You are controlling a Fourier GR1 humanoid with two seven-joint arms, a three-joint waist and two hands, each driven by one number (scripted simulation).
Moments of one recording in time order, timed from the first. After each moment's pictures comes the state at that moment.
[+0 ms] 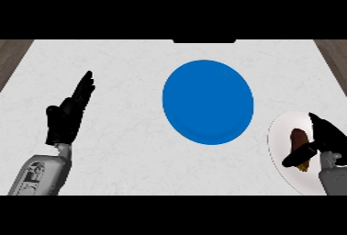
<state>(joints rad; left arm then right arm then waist) -0.23 0.26 -0.07 -1.42 0.00 0.11 0.08 -0.15 -0.47 0.10 -1.48 0.58 0.21 0.97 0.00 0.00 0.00</state>
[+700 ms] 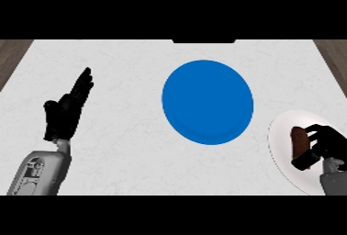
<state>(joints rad) -0.26 0.23 -0.01 -1.40 -0.04 0.06 0.08 -0.12 -0.44 0.03 -1.36 0.72 0.16 0.81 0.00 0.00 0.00</state>
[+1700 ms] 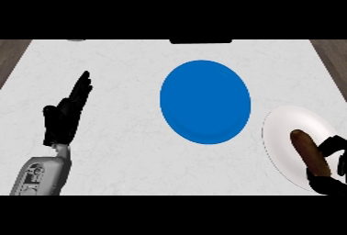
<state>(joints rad) -0.22 0.20 0.01 -1.44 -0.08 0.05 0.10 0.21 -0.45 0.01 -1.85 0.86 -0.09 0.52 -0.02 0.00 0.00</state>
